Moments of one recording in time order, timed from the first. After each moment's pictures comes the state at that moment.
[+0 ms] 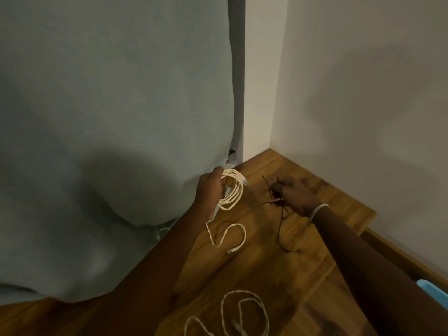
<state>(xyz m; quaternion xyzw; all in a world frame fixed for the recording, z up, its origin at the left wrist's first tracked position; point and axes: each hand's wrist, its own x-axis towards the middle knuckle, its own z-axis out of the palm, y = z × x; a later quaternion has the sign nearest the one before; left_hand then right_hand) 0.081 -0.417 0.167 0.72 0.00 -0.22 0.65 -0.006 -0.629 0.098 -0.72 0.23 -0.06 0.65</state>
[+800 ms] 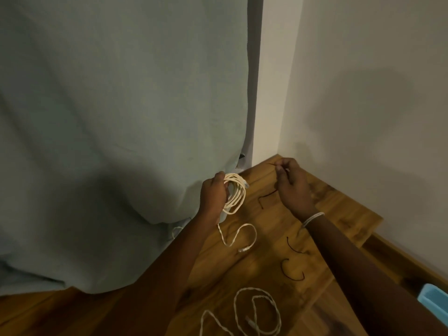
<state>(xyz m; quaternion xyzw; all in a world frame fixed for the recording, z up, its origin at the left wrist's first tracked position) 0.074 -0.375 0.162 0.70 -0.02 -0.17 0.70 -0.017 -0.537 0.152 -0.79 0.14 -0.36 0.47</state>
